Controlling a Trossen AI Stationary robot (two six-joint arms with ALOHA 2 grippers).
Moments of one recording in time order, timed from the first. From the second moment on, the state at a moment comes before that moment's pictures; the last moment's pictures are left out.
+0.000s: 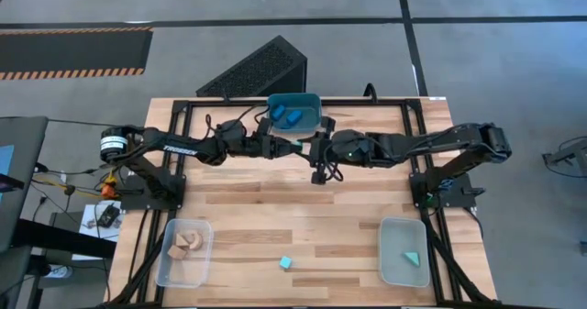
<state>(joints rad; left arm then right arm) 0.25 1.54 0.72 0.93 0.31 -1.11 0.03 1.44 1.15 -0.11 0.34 -0.19</state>
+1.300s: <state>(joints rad) -0.10 2.35 1.71 0.73 0.17 -0.29 0.26 0.86 1.15 -1.35 0.26 0.71</state>
